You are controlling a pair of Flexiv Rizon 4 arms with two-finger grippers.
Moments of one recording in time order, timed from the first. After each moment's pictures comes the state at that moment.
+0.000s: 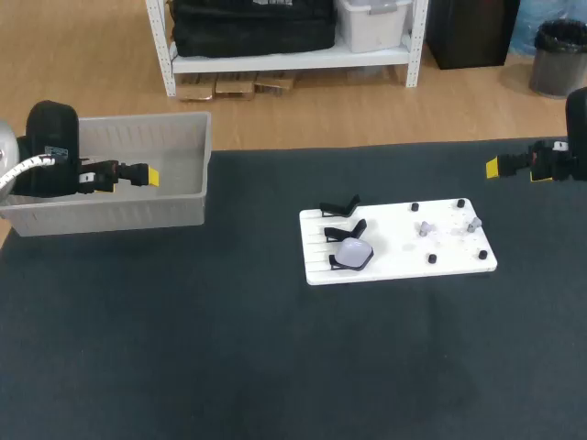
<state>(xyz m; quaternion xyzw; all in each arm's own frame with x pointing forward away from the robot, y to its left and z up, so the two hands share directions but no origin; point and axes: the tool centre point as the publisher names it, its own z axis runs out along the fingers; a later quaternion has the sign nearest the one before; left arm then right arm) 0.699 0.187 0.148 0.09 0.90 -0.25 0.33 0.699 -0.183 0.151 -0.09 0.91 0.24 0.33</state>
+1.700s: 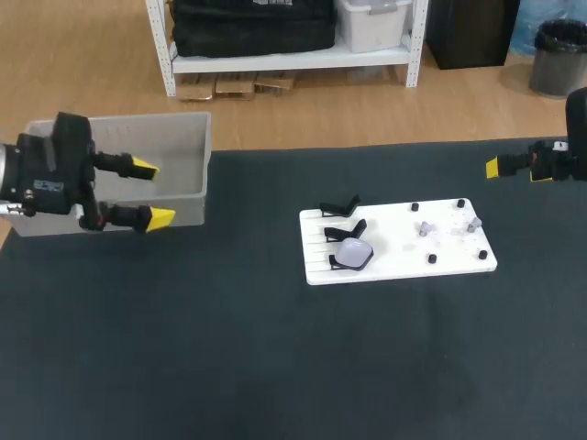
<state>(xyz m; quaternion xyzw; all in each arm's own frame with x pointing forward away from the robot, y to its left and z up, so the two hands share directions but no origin) 0.637 0.129 0.168 0.50 0.71 -0.29 0.41 0.699 -0.183 0.151 -0.09 0.91 0.24 0.33</state>
